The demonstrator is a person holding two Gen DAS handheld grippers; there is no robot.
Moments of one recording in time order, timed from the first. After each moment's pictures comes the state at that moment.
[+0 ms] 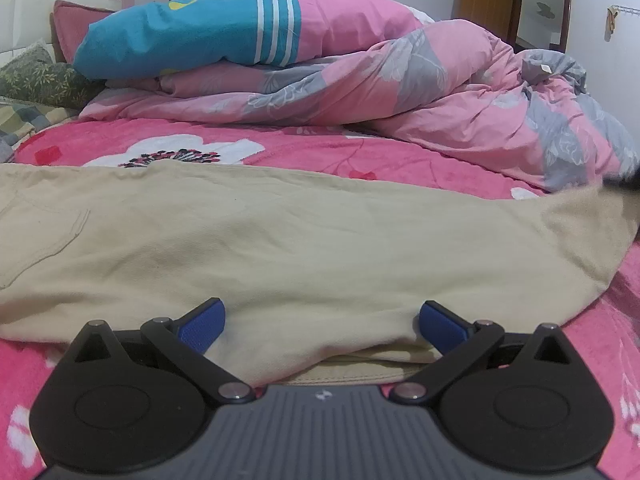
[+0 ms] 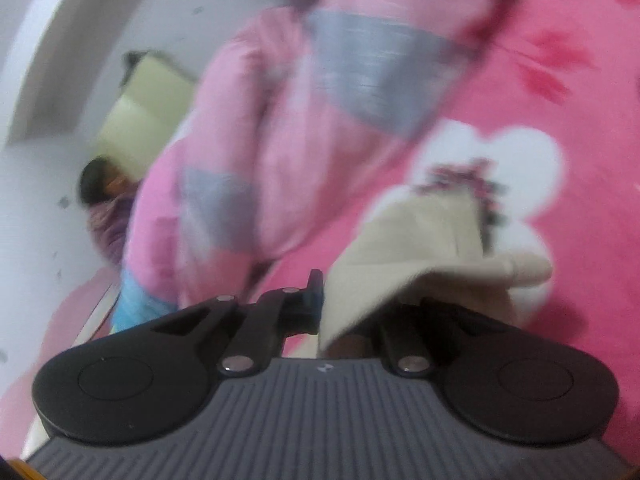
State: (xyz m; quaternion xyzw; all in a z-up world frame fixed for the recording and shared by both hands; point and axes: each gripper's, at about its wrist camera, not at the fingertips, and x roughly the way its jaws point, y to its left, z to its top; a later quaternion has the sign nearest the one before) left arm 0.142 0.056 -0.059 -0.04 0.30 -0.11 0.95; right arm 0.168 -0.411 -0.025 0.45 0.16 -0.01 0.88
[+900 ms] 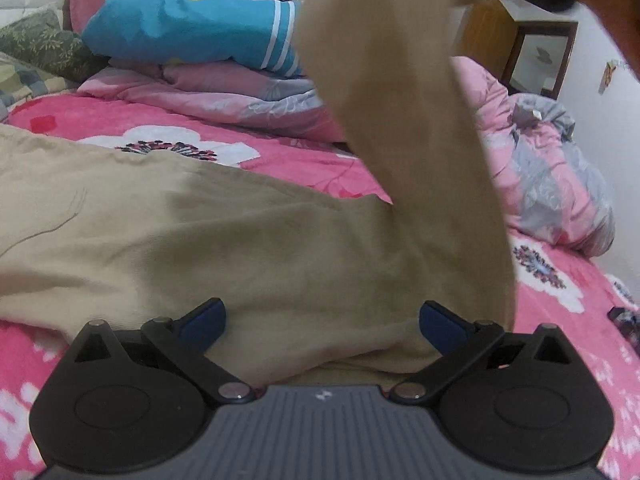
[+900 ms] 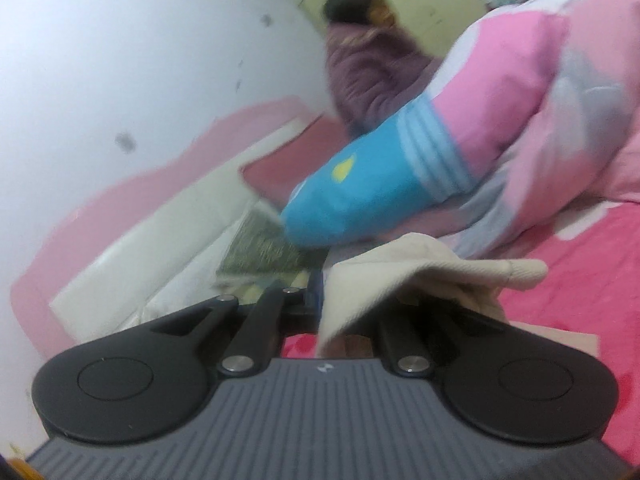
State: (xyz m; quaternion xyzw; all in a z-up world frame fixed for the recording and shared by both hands) left arm 0.138 0.083 -0.059 -0.12 0.28 -0.14 0.94; right arm 0.246 -0.091 0.128 0.24 0.21 0.29 0.90
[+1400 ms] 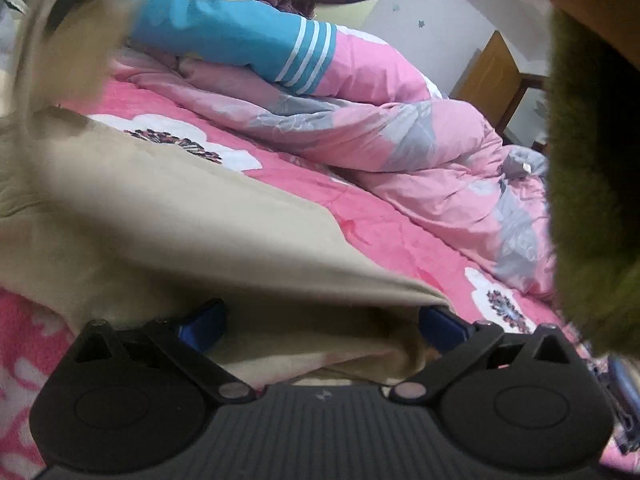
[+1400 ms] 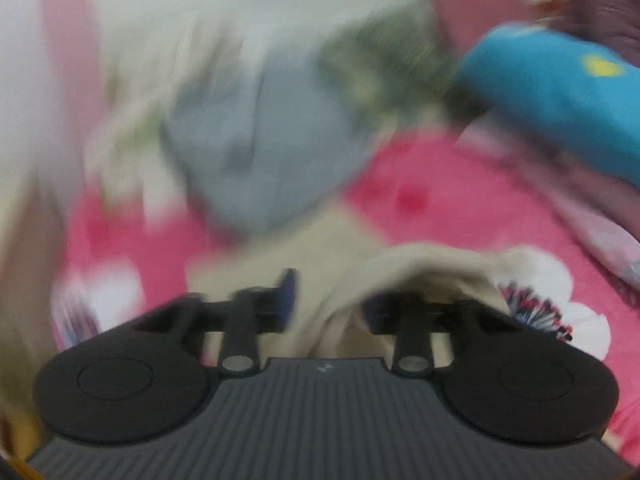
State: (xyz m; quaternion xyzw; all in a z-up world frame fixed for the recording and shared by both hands) left arm 0.135 0.105 -0.064 -0.20 0.26 -0.16 0.93; right arm 0.245 0.188 0.070 -0.19 0.34 0.44 0.81
